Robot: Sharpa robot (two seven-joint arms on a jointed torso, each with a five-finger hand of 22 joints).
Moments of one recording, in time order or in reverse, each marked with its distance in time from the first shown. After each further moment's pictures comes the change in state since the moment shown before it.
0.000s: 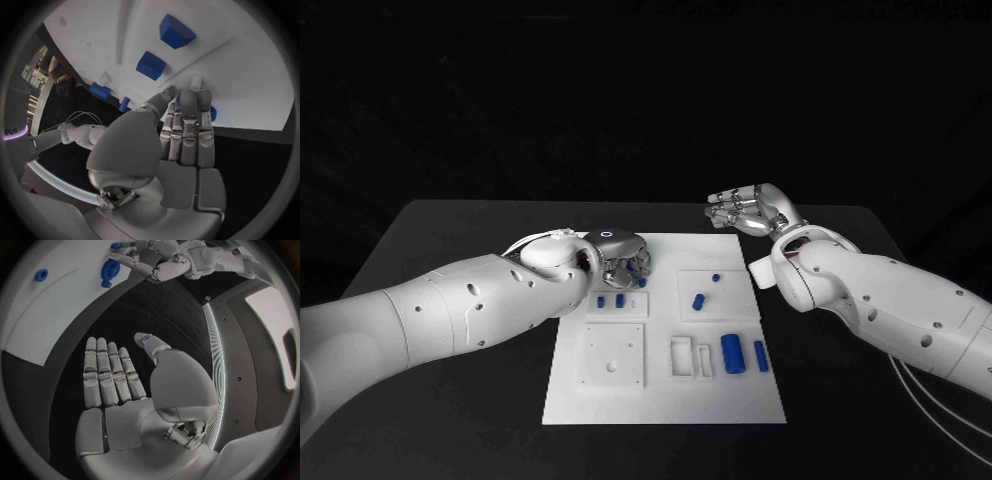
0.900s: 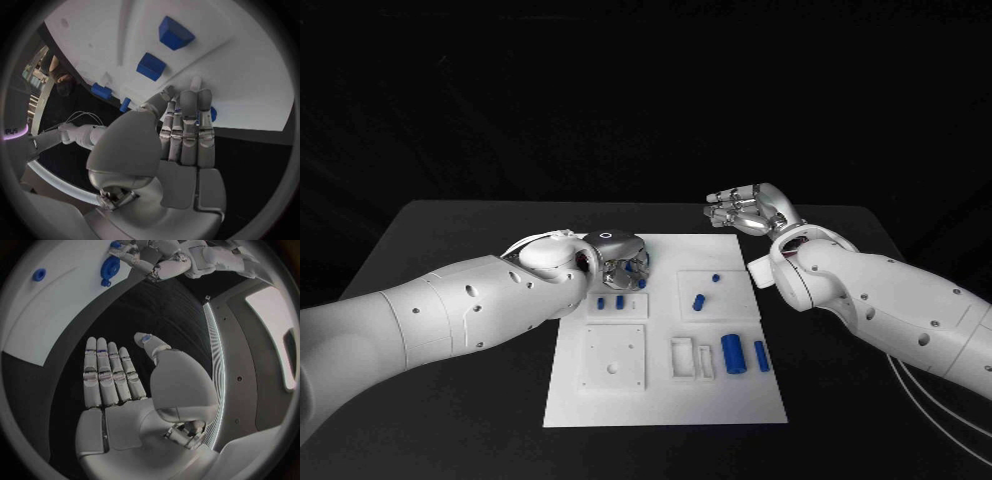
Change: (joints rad) left arm -0.001 -0.001 0.001 0.006 0.000 0.008 0.000; left_hand -0.002 0.008 -0.008 0.019 -0.002 0.062 -0.003 0.000 0.000 0.013 -0.009 -0.007 -0.003 0.006 -0.002 0.016 0.002 0.000 0.026 -0.004 -0.036 0.012; right arm 0.000 0.001 0.001 -0.003 0.003 -0.002 0.001; right_hand 0.000 0.000 0.000 0.000 0.000 0.005 0.003 0.000 0.000 0.000 0.000 0.000 0.000 0.000 0.000 0.000 0.000 0.000 0.000 0.000 0.000 0.000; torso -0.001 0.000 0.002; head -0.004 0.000
